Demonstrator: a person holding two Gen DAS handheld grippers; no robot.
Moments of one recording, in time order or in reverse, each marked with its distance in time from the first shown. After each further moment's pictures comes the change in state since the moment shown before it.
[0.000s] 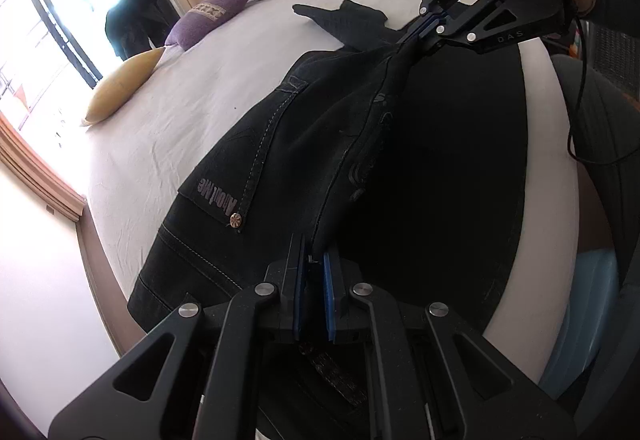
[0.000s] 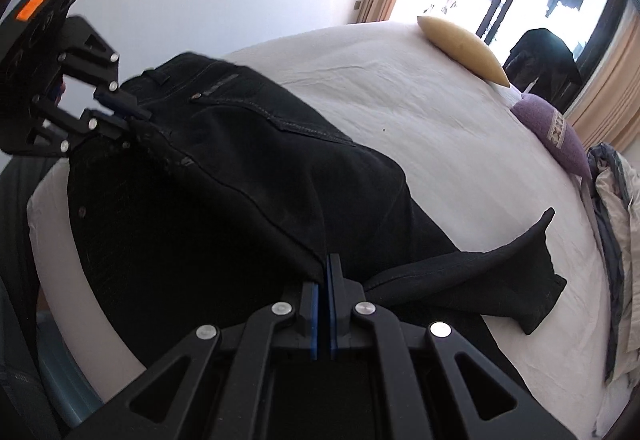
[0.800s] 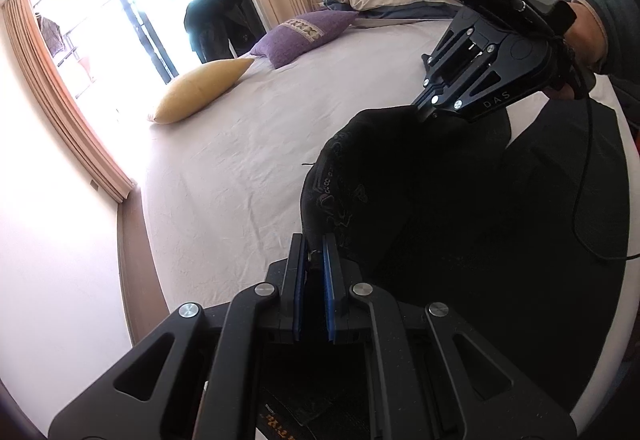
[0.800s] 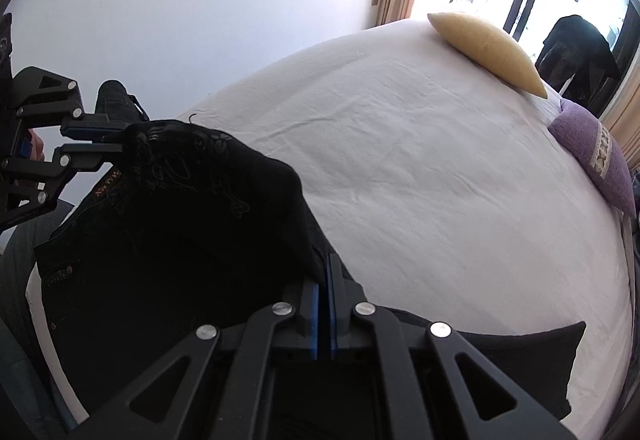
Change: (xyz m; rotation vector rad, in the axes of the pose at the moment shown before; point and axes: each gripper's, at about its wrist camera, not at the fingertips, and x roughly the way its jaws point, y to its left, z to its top) left arm 0.027 0.146 0.092 -0.221 -0.094 0.200; right arm 0.074 -0.131 0.115 0.054 -0.002 0.194
